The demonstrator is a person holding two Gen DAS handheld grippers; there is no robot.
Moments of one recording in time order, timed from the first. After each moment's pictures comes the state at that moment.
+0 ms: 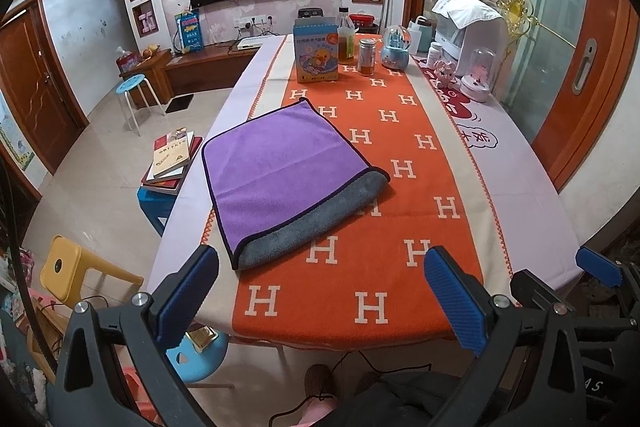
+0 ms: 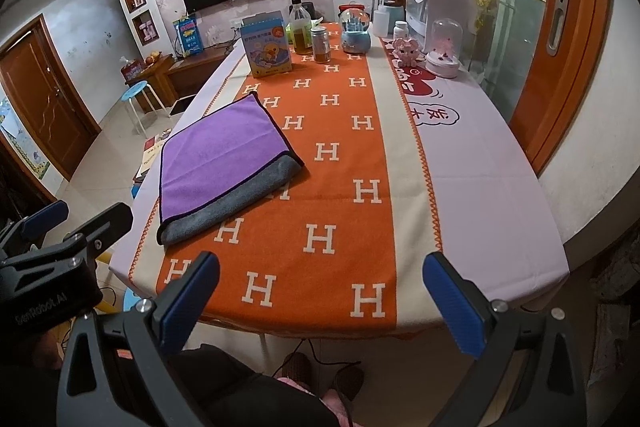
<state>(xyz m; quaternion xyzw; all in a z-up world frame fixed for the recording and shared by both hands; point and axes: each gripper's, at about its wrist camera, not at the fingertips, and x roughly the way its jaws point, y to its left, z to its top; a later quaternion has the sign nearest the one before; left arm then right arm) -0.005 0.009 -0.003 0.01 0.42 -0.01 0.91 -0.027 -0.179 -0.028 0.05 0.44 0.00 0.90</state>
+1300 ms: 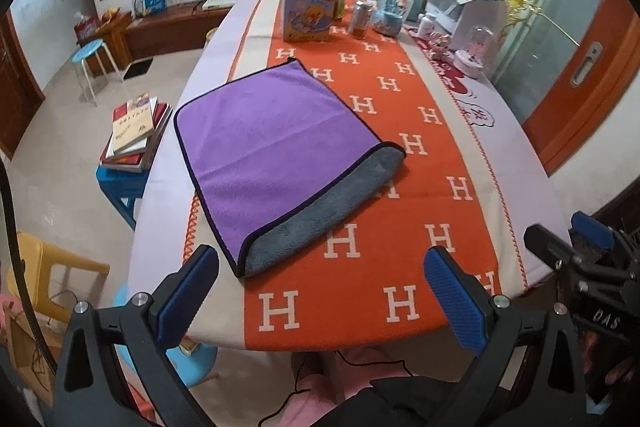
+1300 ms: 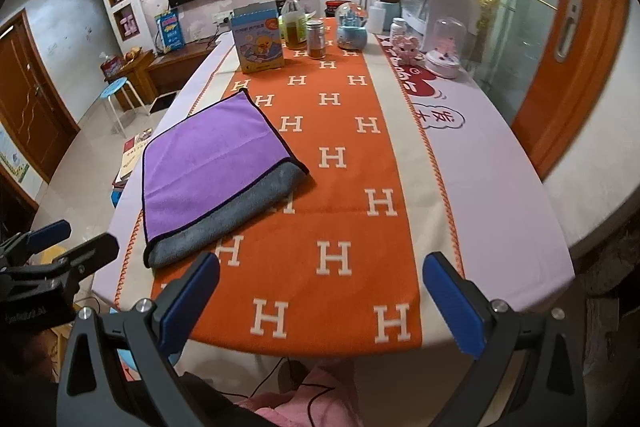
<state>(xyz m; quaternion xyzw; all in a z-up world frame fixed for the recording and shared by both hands) 0.067 0.086 -0.063 -0.04 0.49 -0.08 0.86 0.035 -0.136 -0.050 0.02 0.45 -0.03 0.89</state>
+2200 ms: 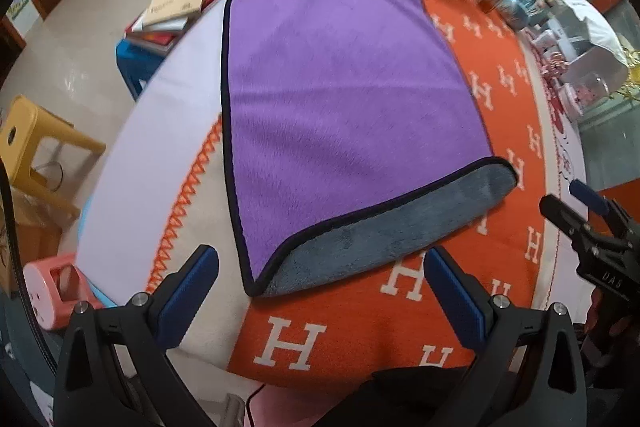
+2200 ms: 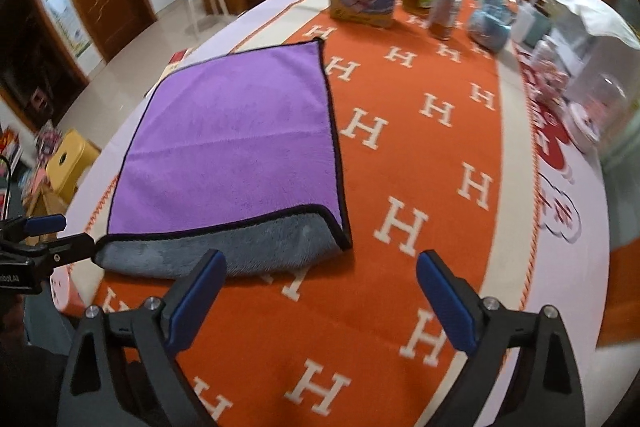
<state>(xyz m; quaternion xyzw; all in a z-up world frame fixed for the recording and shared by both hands) 0.157 0.137 -0.185 -0.18 0.61 0.04 0.77 0.223 -0.115 -0.138 -0.12 0.52 0.17 0.83</state>
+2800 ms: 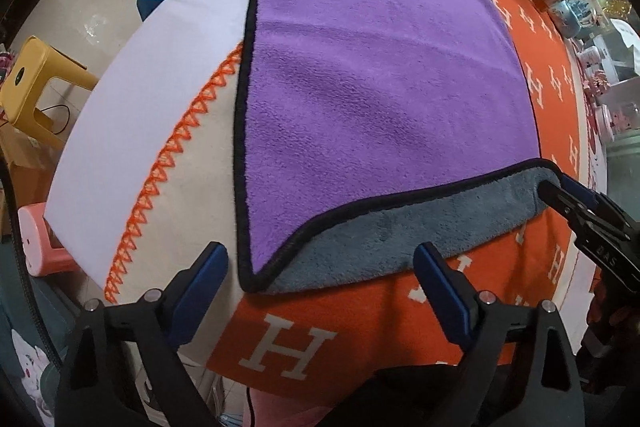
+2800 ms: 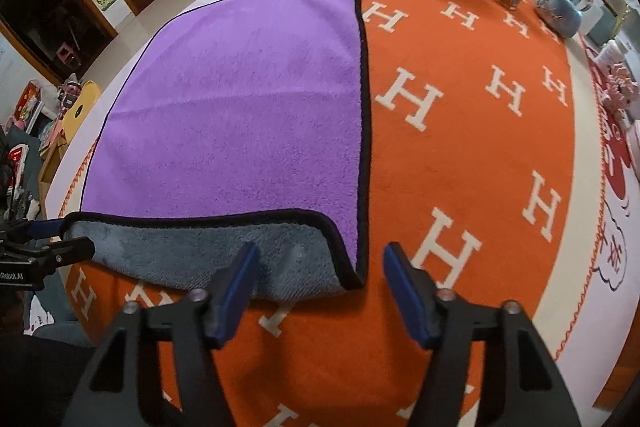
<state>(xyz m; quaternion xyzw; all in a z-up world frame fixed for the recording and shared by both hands) 0.160 0.138 -0.239 -0.23 0.64 0.09 0.73 0.265 -0.104 -0.197 -0.13 0.58 0.23 0.77</state>
